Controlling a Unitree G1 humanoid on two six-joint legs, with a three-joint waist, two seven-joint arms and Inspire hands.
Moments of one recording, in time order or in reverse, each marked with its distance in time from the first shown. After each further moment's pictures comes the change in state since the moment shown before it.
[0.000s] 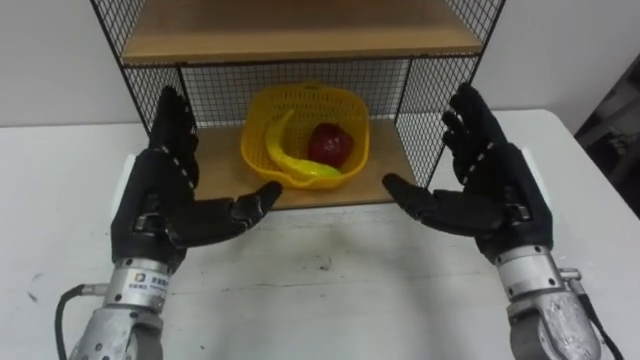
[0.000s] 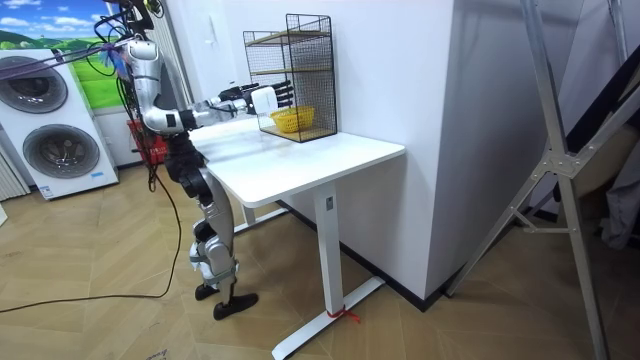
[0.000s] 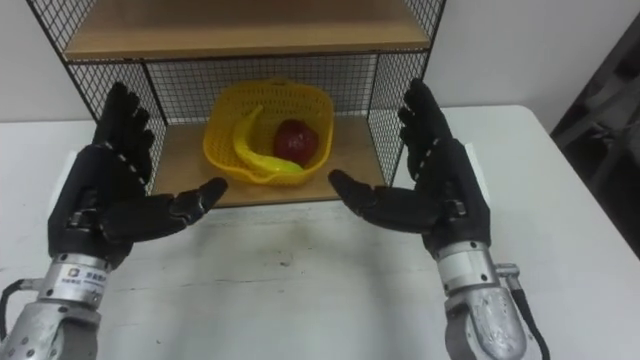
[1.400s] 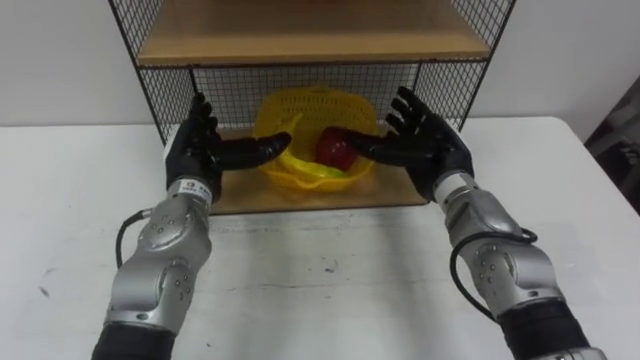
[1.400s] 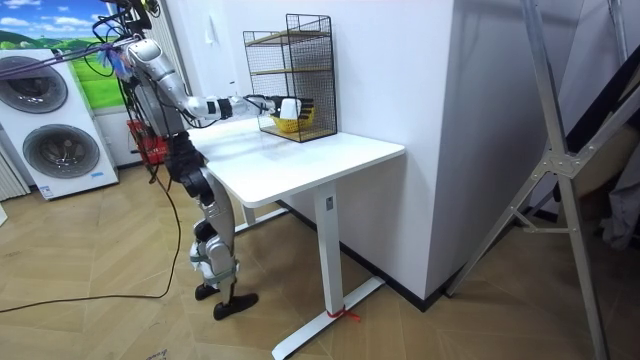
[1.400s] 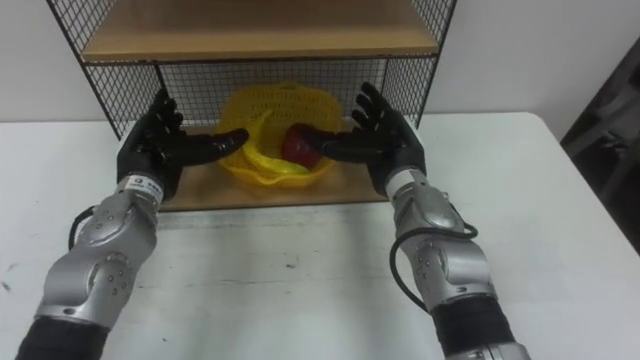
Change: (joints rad) left arm -0.524 -0.039 0.016 0.434 -0.074 0.415 0.215; right arm -0.586 0.005 0.070 0.584 0.198 0.324 -0.101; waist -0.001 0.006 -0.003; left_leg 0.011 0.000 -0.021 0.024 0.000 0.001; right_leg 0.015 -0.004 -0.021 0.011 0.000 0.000
